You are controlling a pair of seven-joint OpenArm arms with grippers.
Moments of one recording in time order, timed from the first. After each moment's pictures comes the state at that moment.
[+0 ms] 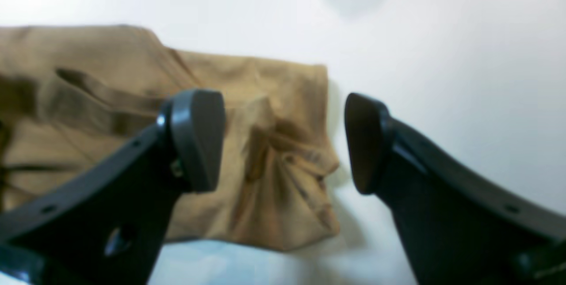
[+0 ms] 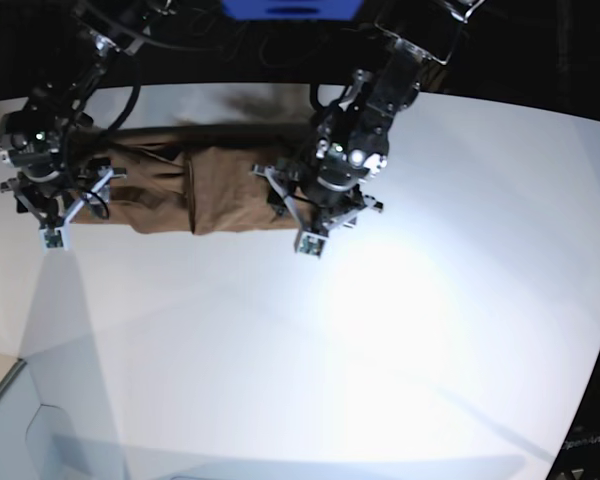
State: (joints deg) left arm 1.4 0.3 26.6 85.8 -4.4 7.1 41.1; right arm -2.9 -5.0 39.1 104.5 -10.3 40.1 -53.9
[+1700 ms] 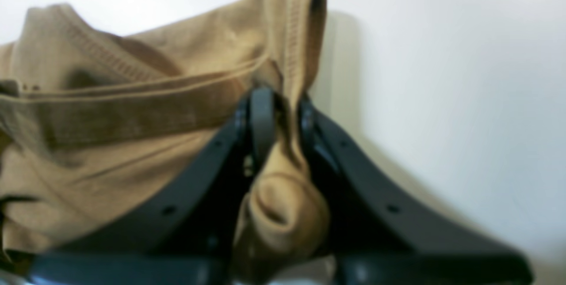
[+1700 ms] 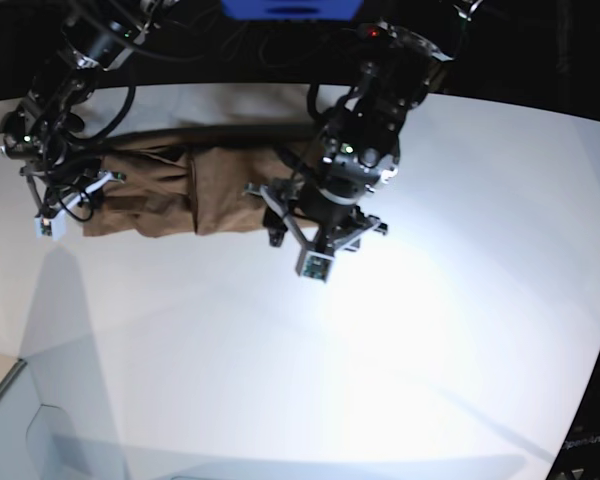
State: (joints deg) left arm 2.1 0.0 26.0 98.2 -4.4 7.0 42.6; right arm 0.2 -1.4 44.9 87.2 1.9 39.9 -51.4
